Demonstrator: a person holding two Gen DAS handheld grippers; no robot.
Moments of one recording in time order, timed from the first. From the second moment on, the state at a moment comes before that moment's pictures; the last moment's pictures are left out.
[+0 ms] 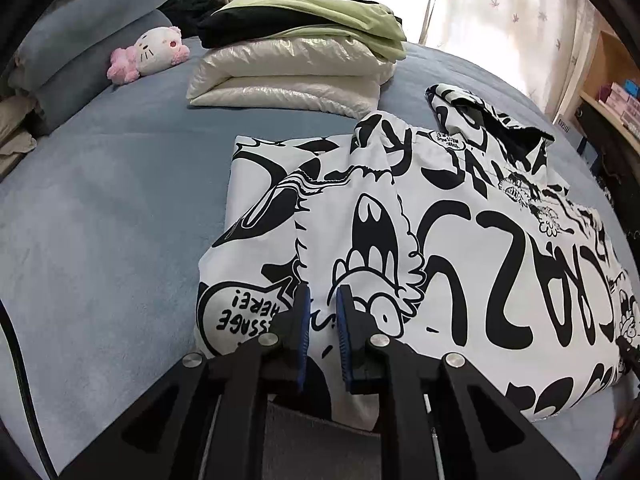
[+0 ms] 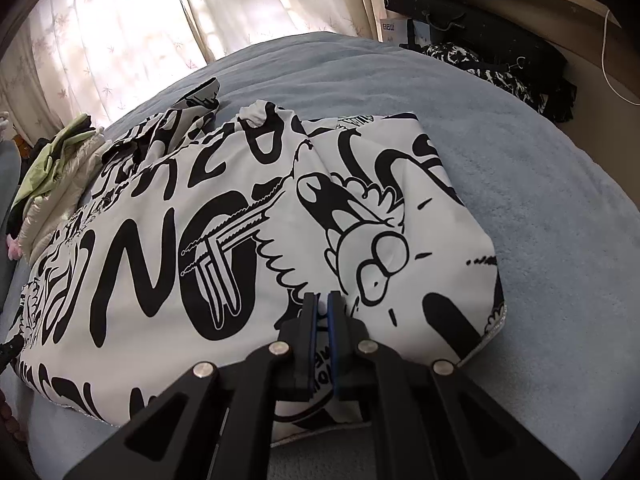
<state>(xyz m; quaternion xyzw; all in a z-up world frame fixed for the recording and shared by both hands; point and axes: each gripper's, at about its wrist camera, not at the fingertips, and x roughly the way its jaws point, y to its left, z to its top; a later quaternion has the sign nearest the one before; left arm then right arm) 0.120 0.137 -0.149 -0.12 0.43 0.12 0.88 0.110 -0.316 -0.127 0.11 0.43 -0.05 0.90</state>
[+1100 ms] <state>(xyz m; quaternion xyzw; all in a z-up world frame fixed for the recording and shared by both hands) 0.281 0.065 -0.041 0.04 0.41 0.03 0.91 0.217 -0.267 -0.066 0.06 0.46 -0.03 0.88</state>
